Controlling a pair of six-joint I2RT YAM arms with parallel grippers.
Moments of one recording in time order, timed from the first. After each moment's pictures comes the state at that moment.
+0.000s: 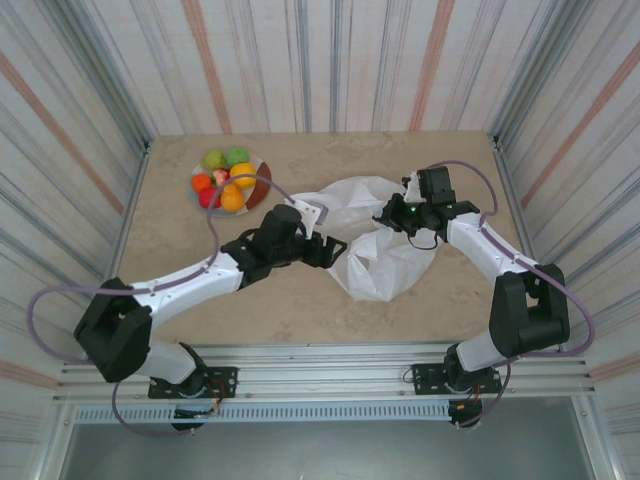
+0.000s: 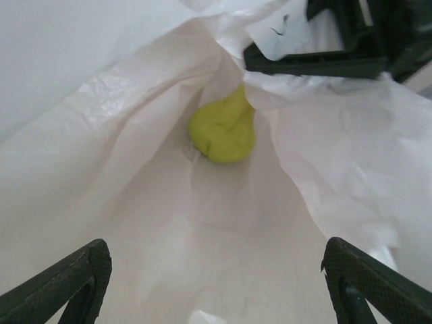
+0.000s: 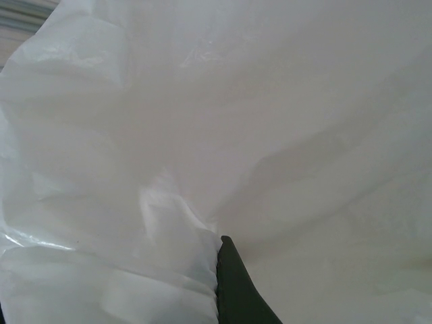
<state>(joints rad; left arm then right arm) -0.77 1.39 0.90 -0.07 0.20 -0.38 0.23 1.49 1.02 -0.37 -0.55 0.70</state>
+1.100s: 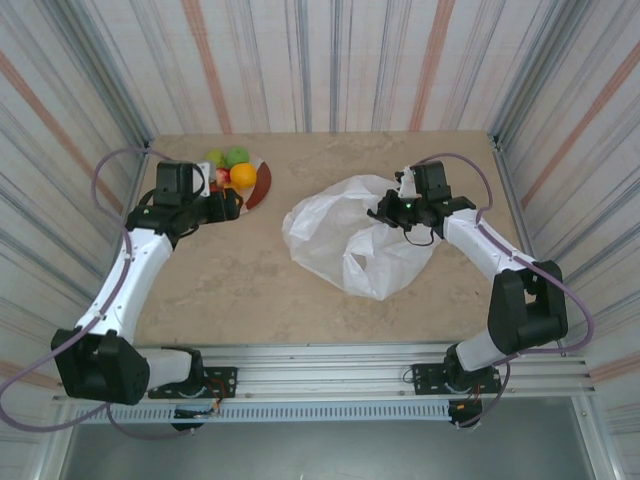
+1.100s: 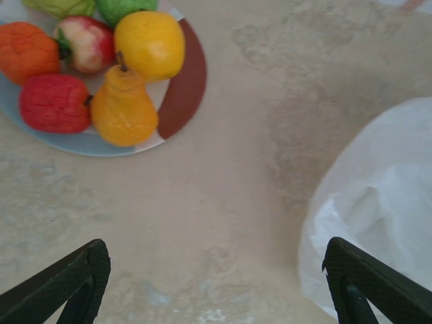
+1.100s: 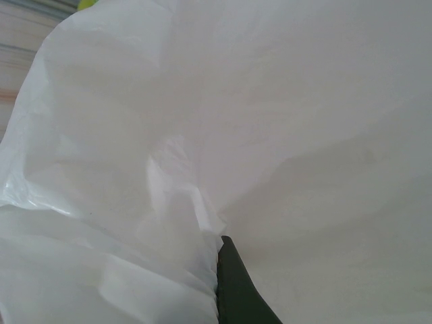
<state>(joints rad) -0.14 1.27 1.16 -0.66 0.16 -0.22 0.27 1.51 1.07 -0.38 -0.55 0.64</state>
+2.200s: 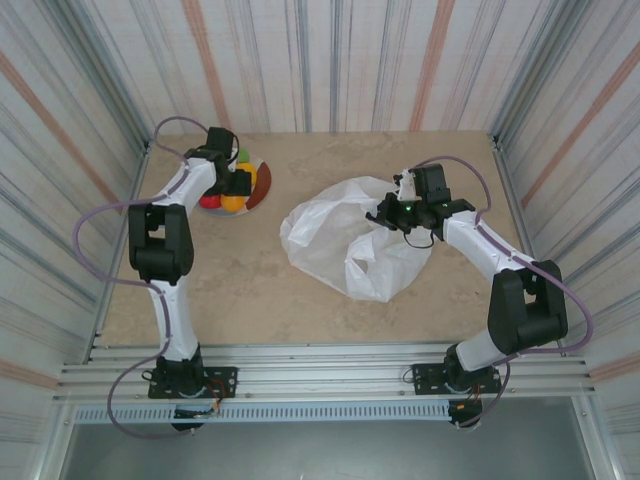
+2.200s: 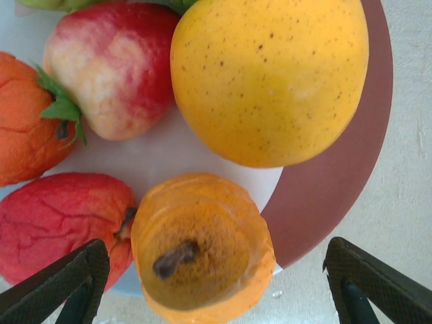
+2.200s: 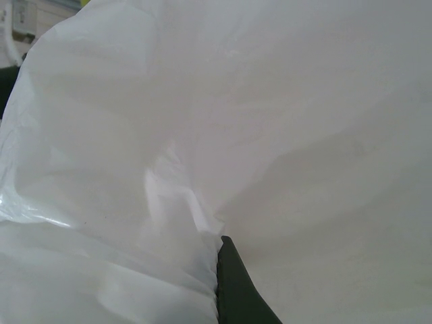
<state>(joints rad) -0.13 2.10 1.74 -0.75 -0.08 -0.10 0.26 1.51 1.04 -0.35 -0.59 0.63</state>
